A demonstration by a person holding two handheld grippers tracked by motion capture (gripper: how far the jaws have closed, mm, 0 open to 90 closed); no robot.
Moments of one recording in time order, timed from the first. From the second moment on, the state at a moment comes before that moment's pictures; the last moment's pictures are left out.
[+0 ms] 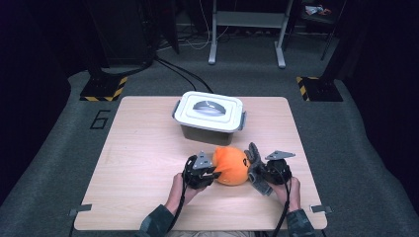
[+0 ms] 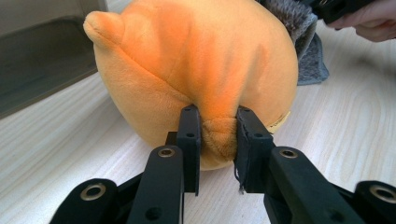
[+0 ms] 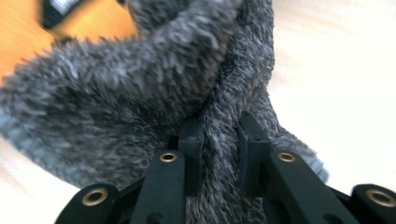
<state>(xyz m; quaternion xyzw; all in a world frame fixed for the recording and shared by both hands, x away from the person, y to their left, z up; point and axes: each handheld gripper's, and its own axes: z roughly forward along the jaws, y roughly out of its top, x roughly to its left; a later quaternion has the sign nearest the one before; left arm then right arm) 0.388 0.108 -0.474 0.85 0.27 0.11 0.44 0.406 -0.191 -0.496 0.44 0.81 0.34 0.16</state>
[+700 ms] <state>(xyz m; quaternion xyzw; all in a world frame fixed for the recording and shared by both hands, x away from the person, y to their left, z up) 0.387 0.112 -0.474 0.86 0.26 0.12 0.43 0.389 -0.162 -0.448 0.39 0.81 0.39 0.19</state>
